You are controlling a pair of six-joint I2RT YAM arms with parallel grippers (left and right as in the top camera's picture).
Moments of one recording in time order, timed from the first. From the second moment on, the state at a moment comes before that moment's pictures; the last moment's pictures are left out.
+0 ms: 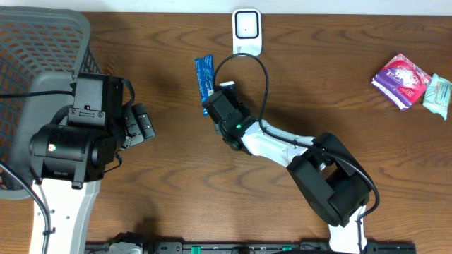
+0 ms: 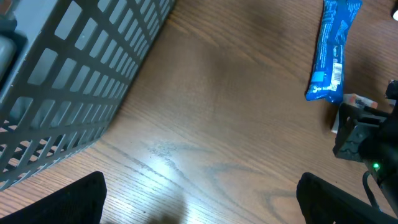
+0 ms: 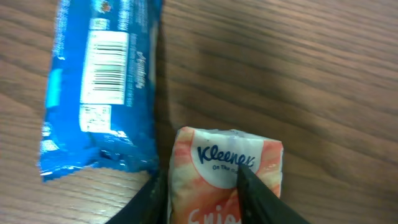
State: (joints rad) left arm -0.14 1.19 1.47 -1.39 -0.21 -0.48; right arm 0.75 2.06 1.24 -0.15 0.40 0.39
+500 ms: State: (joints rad) left arm -0.14 1.19 1.47 -1.39 -0.21 -0.48; right arm 0.76 2.06 1.25 -0.25 0.54 0.39
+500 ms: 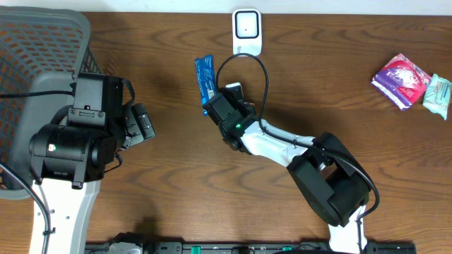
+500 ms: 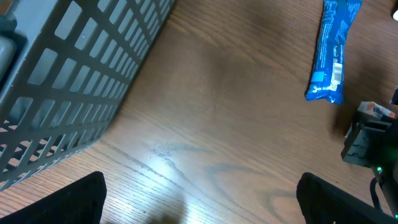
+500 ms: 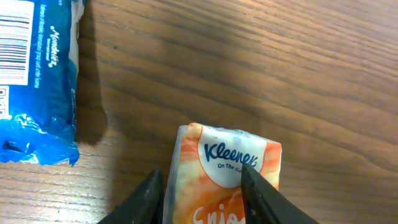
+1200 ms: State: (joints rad) left arm -0.14 1.19 1.47 -1.39 -0.21 -0.48; right arm 0.78 2.06 1.33 -0.37 0.56 0.41
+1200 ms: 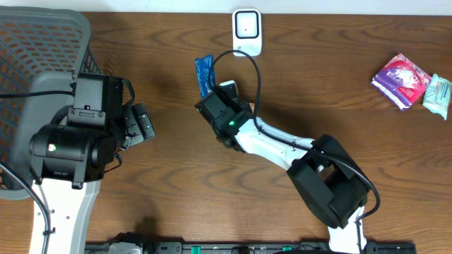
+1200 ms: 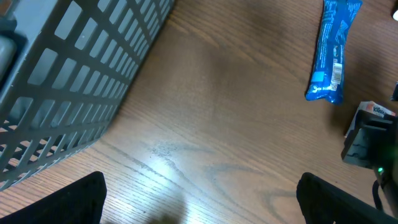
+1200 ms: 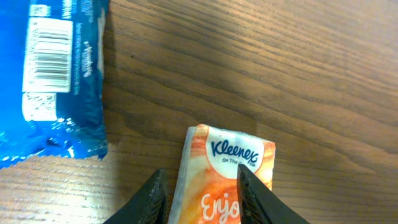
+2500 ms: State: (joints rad) left arm -0.14 1.19 1.47 -1.39 -0.21 -0.48; right arm 0.29 1.99 1.35 -0.49 -0.66 0.36
